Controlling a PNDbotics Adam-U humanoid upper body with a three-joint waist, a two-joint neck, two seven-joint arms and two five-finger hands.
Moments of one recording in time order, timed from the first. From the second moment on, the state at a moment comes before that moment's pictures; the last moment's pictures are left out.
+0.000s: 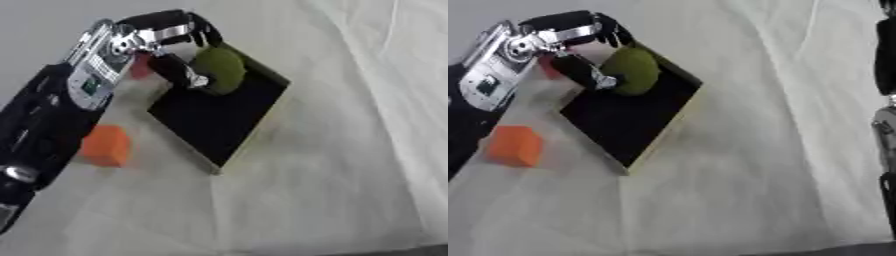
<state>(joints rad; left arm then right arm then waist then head) -1.06 0.33 -0.41 -1.23 -0.63 -0.05 -0.60 -0.36 -0.46 -0.07 -1.98 -0.25 -0.42 -0.02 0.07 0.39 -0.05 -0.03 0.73</state>
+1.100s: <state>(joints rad) -0.96 0.62 -0.37 -1.76 -0.45 0.06 -0.60 -0.29 -0.49 -0.07 -1.98 -0.24 -0.42 -0.04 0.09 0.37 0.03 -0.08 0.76</state>
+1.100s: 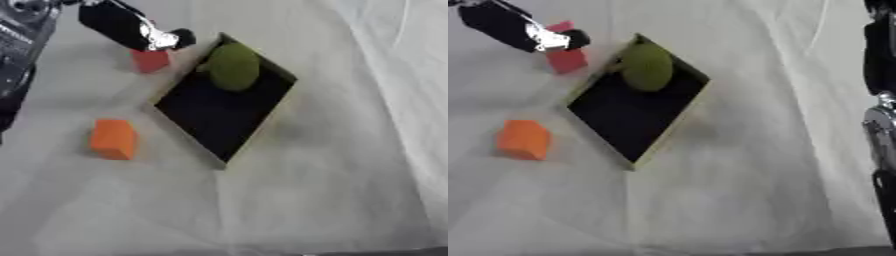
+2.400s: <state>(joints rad) -0.58 0.97 -0.41 -1.99 -0.30 0.05 -0.49 -0.28 -0.51 -0.08 -1.98 -0.21 -0.43 -0.04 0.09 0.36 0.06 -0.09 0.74</state>
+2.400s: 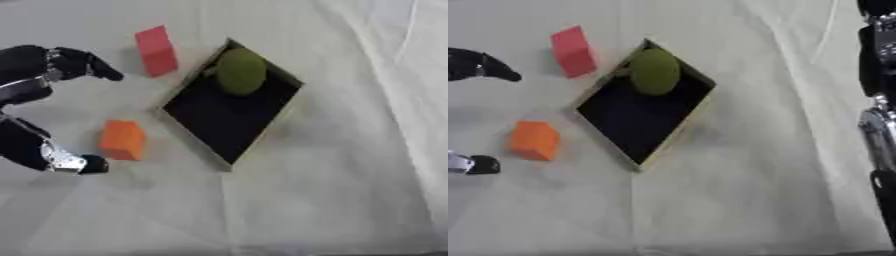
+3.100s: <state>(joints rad) -0.56 0.95 -0.43 -1.99 -0.34 0.10 -0.50 -0.28 -0.49 -0.08 -1.98 -0.19 -0.43 -0.04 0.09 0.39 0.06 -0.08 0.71</state>
